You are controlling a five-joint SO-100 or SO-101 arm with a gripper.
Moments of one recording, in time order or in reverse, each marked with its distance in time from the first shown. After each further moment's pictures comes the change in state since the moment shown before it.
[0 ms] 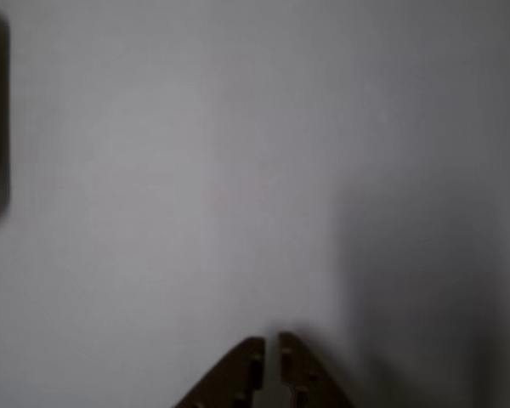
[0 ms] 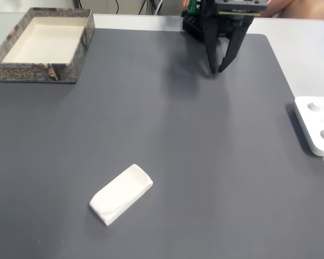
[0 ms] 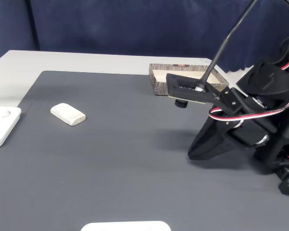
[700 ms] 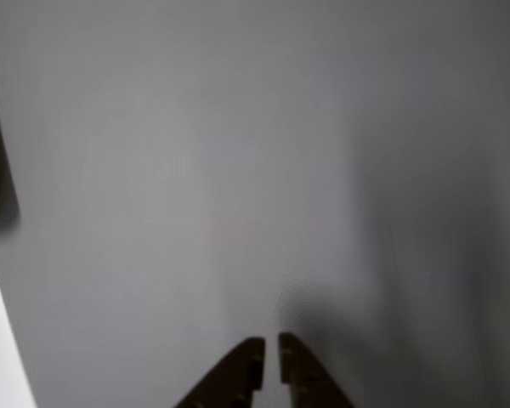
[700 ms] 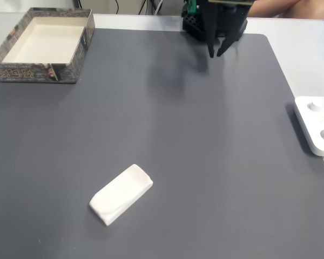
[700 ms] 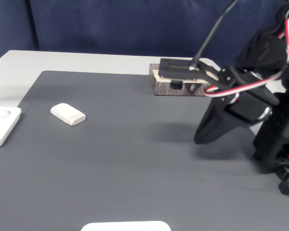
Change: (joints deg) arm 4.1 -33.3 -24.3 0.5 -3.1
